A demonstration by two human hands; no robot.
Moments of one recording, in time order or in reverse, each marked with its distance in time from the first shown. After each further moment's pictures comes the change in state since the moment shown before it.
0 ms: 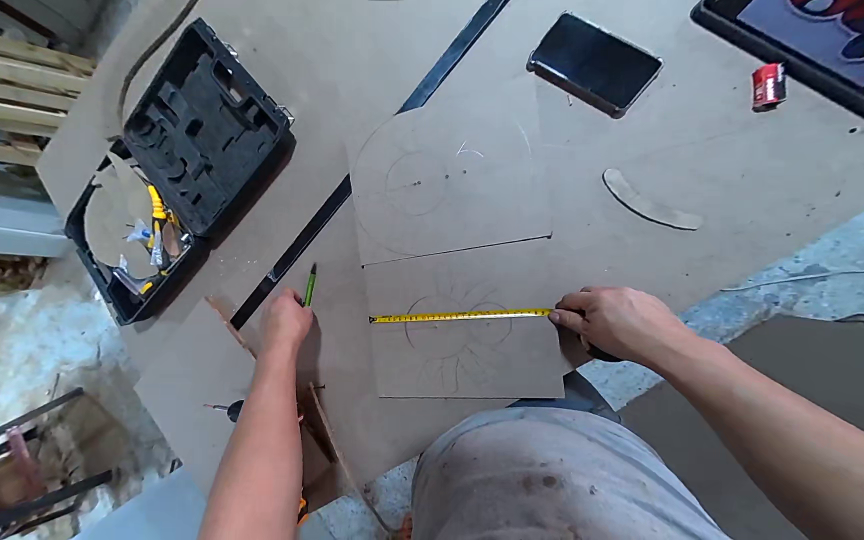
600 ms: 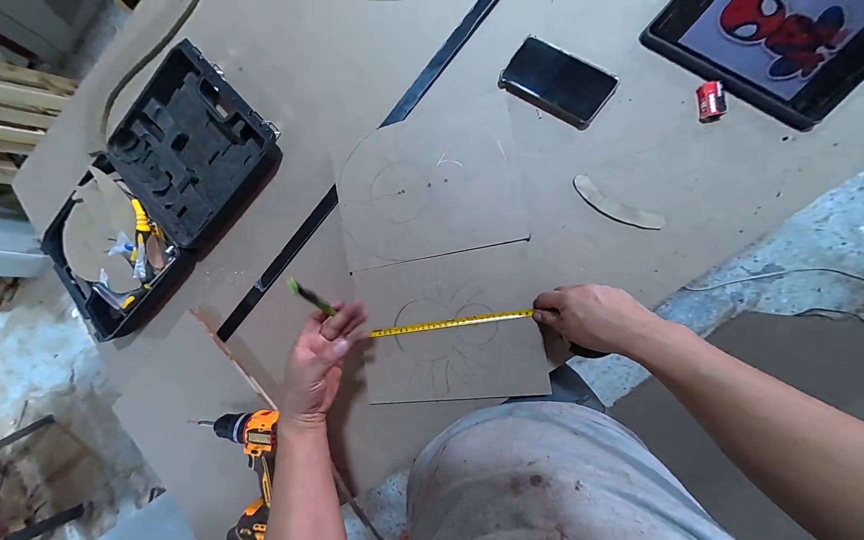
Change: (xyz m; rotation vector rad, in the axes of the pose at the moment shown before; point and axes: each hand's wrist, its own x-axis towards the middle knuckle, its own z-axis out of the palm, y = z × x) left_hand -0.122 0.025 0.018 -1.569 -0.342 0.596; right_hand 0.003 -0.009 -0.008 -0.085 -0.069 -0.038
